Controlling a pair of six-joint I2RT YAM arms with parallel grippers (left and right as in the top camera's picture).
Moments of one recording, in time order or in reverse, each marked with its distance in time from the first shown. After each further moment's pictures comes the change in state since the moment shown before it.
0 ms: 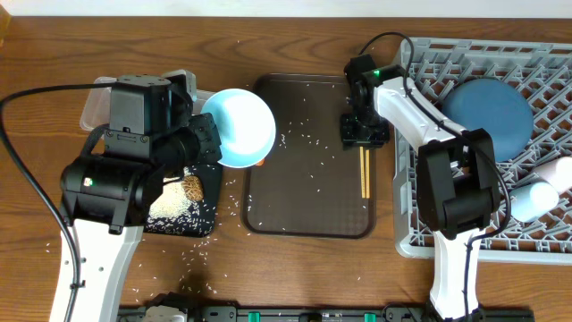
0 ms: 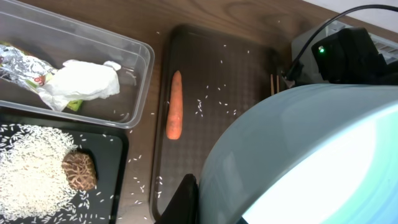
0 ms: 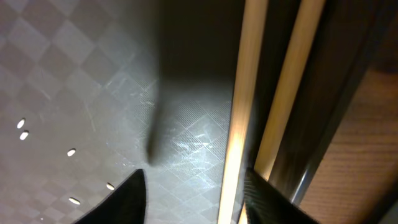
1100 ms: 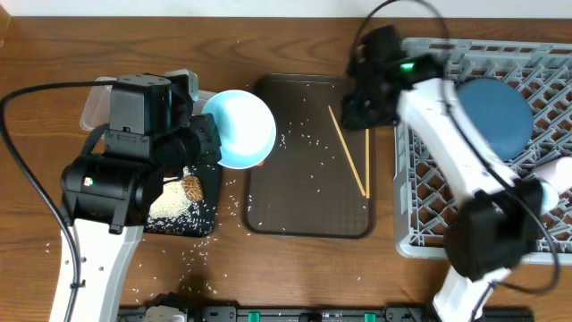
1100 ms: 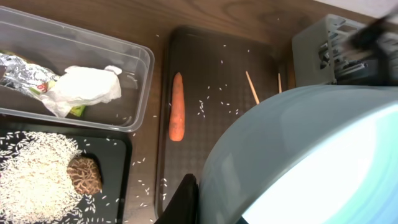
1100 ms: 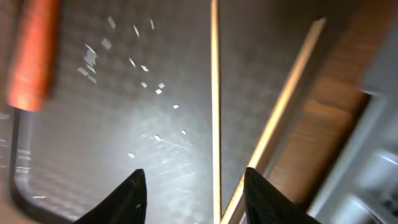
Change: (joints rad) left arm 0.000 0.001 0.000 0.003 -0.001 0.038; right arm 0.045 -0.246 0.002 -0.005 -0.027 -0.211
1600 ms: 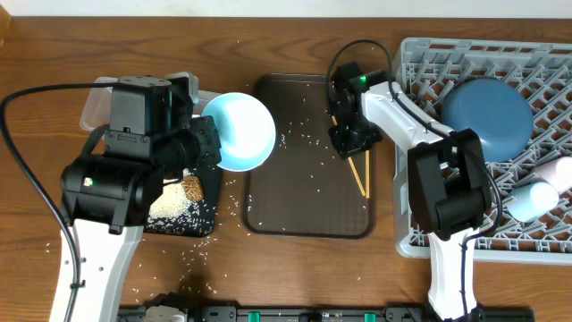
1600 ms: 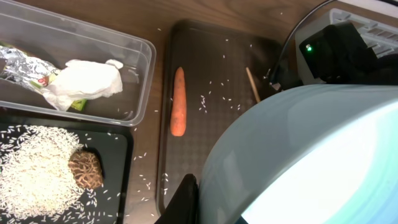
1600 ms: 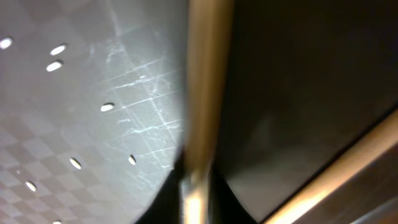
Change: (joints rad) left arm 0.000 0.000 0.000 -0.019 0.000 0.000; right arm 0.010 0.262 -0.011 -0.013 0.013 -0.101
